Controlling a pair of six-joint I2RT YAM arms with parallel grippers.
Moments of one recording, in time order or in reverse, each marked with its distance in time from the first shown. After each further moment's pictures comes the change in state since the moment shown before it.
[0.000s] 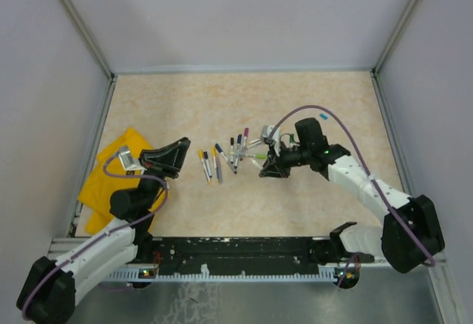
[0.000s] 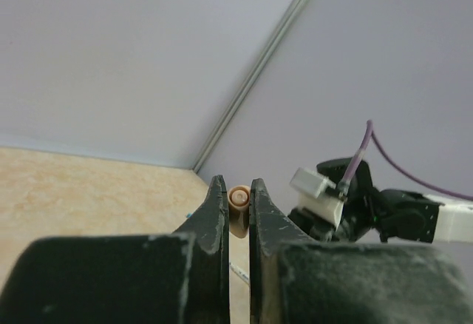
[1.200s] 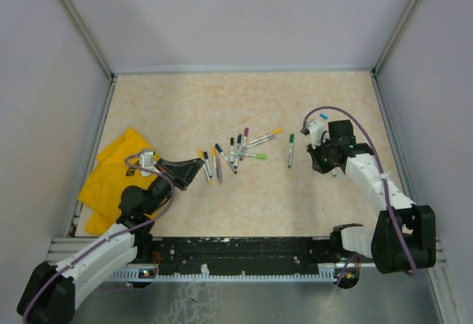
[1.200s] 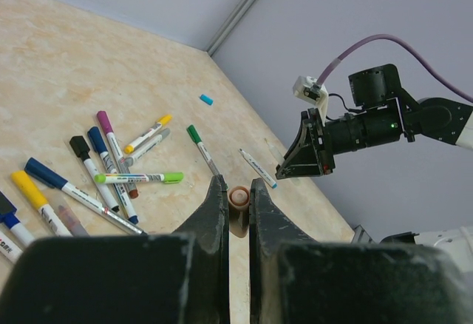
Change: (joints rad) left arm 0.000 -0.097 -0.083 -0.372 0.134 -0.060; right arm -0.403 -0.035 0.005 -0.304 0.618 -0.038
